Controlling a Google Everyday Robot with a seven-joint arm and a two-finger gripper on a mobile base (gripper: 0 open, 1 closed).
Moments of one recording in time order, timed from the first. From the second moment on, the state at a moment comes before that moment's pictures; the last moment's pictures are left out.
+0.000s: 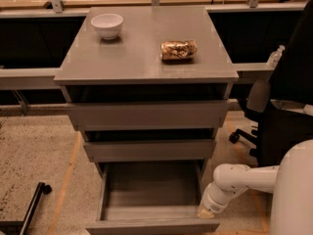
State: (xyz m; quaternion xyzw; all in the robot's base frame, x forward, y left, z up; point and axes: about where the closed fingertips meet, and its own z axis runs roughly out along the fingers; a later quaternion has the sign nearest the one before) arm 0.437 -0.187 0.341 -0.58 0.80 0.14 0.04
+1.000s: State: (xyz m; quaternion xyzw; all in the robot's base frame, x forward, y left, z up) arm 0.424 -0.193 0.239 -0.52 0.82 0.24 0.06
